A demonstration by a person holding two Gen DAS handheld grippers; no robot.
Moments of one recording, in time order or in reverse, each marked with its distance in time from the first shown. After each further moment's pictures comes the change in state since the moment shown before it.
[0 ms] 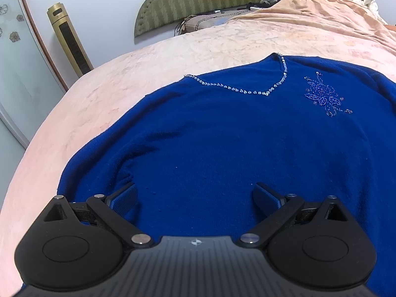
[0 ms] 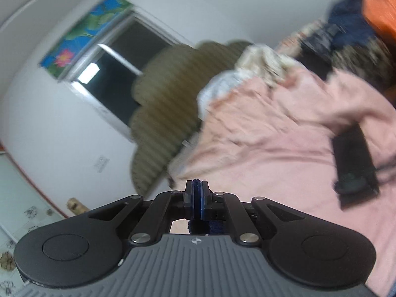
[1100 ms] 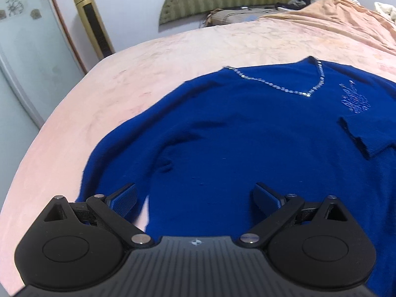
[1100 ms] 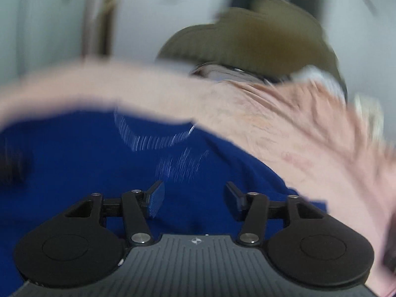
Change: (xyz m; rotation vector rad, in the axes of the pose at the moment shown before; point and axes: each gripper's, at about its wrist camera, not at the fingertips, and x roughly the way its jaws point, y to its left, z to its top) left arm 0.007 0.037 -0.004 -0.088 0.035 0.050; right arm 0.127 0.133 -0.292 -1.209 0.430 -0.140
